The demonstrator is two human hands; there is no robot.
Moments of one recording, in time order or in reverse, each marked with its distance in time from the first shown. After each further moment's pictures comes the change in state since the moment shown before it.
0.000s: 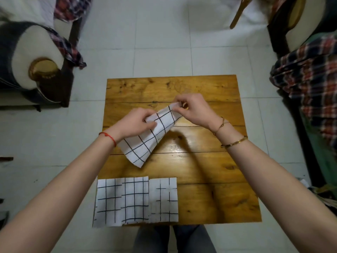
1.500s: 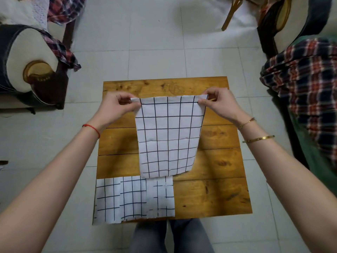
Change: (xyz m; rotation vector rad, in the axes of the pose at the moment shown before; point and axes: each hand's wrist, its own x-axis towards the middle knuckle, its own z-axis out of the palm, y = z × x) left_hand -0.002 -0.020 -0.040 -0.388 0.371 -0.023; right_hand -0.038 0.023 -0.075 0.246 0.127 0.334
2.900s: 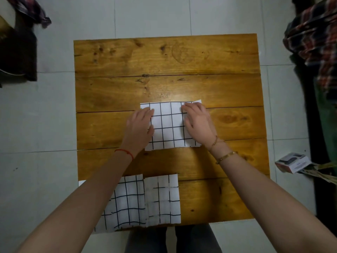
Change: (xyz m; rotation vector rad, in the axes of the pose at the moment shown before) left_hand 0.007 -0.195 0.153 0.671 -0.148 0.009; right_hand 0.015 0.153 0.196 -0.468 -0.077 -0.103
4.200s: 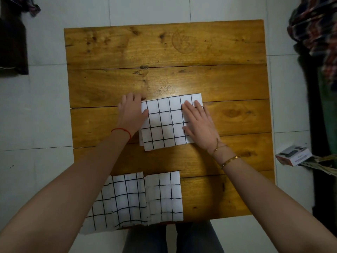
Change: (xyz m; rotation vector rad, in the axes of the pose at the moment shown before) left_hand 0.046 -0.021 -0.002 0.053 0.055 -0.147; right_hand -0.019 0.015 0.027 -0.270 -0.190 -0.046
